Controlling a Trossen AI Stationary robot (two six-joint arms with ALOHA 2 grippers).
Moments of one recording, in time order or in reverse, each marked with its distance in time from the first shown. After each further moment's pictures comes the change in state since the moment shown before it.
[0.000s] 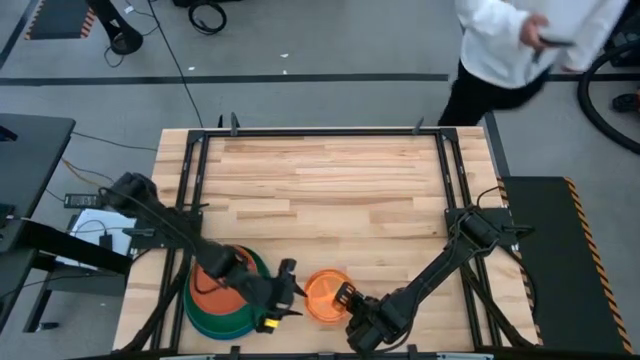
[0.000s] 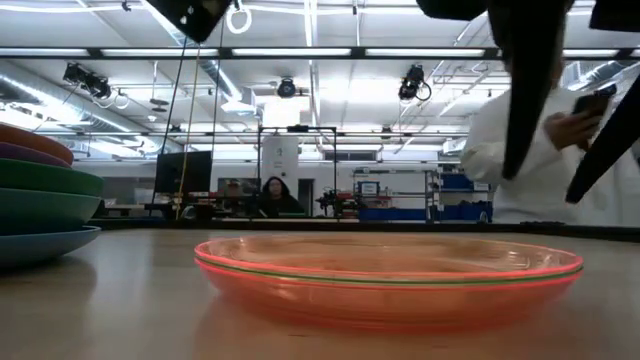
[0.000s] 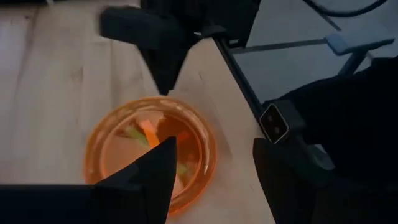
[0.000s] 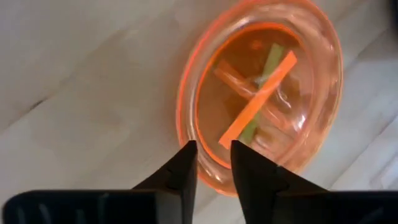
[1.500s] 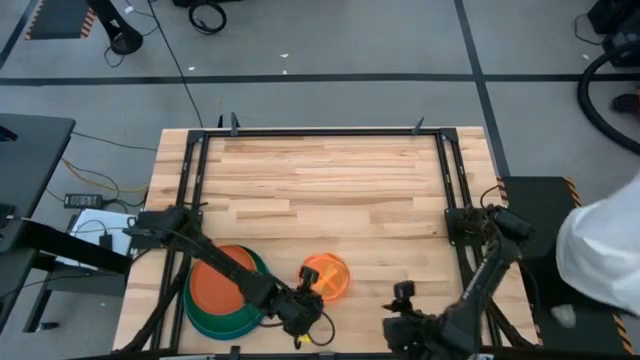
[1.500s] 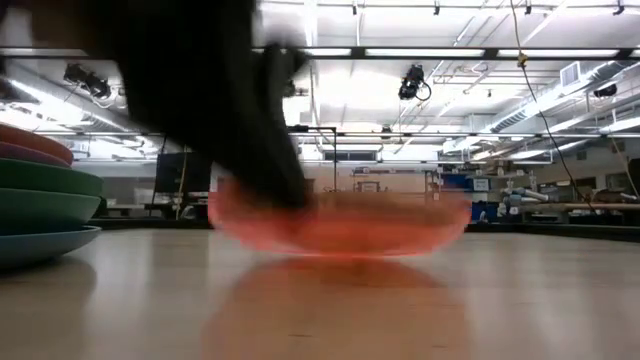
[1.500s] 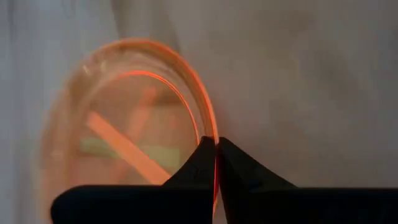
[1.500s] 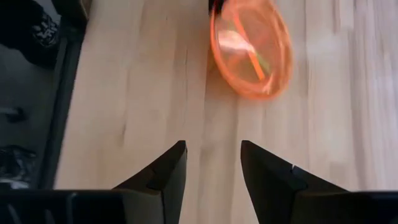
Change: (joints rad) left arm -0.001 0.474 0.395 -0.380 -0.182 0.151; right arm 0.243 -0.166 0.056 -0.317 0.203 1.046
